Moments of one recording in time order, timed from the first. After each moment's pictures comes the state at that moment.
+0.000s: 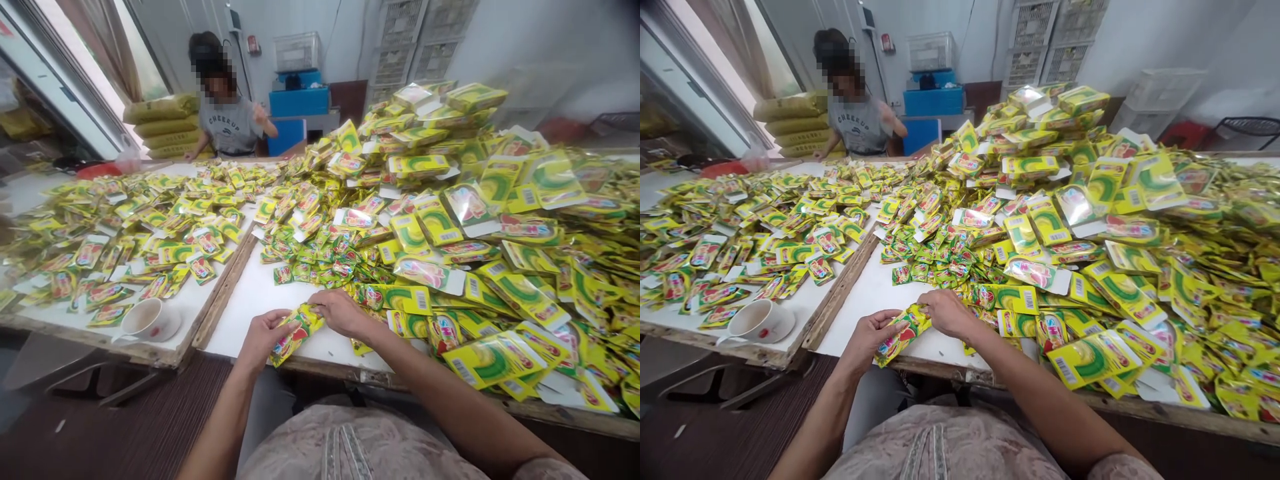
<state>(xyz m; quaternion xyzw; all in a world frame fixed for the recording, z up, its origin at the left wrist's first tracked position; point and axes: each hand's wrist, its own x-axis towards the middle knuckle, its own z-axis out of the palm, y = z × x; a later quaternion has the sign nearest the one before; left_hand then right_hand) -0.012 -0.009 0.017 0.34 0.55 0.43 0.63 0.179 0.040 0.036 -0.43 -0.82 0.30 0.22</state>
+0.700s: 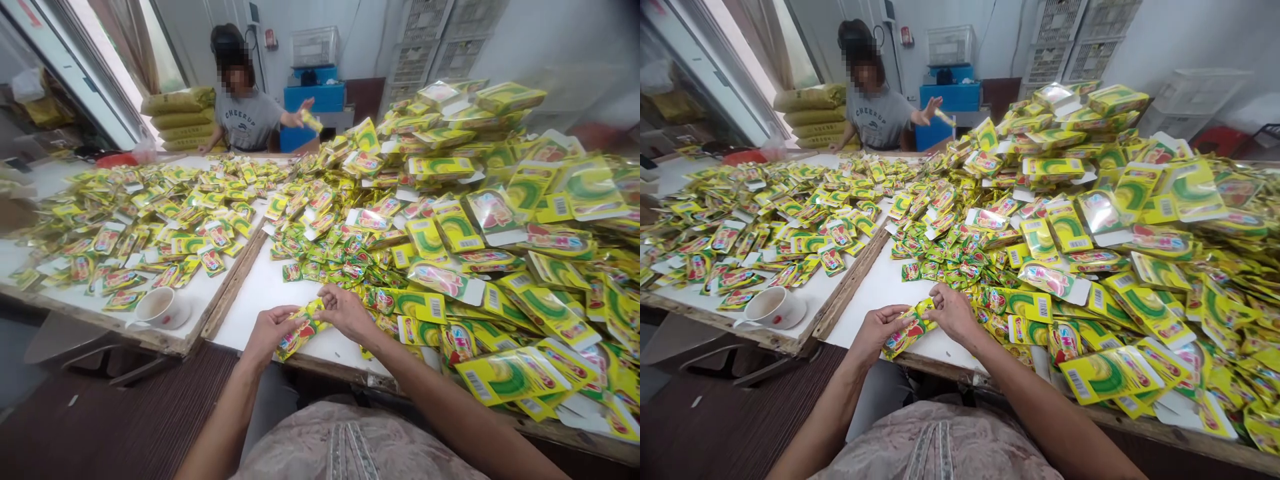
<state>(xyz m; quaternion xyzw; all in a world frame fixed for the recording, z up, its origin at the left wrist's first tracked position) -0.012 -0.007 0.015 0.33 0.53 0.46 0.63 0.160 0.030 0.036 -0.51 -0.68 0.43 0.30</state>
